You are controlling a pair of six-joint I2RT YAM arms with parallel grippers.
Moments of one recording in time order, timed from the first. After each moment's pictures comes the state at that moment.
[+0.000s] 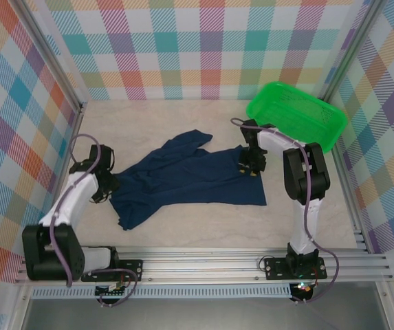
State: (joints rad) left arm 0.00 1.23 0.86 -0.92 -0.20 -0.69; right arm 0.30 2.08 1.51 -0.96 -0.04 0.62
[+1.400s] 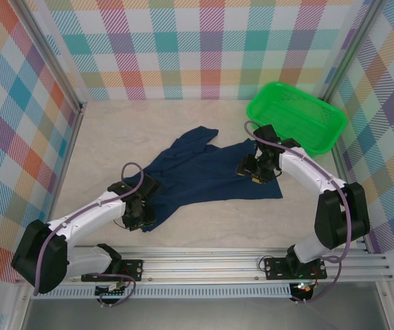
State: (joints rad) left arm -0.60 1.21 0.68 -0.99 -0.03 -0.87; right arm 0.34 1.54 1.14 -0.85 -0.23 0.66
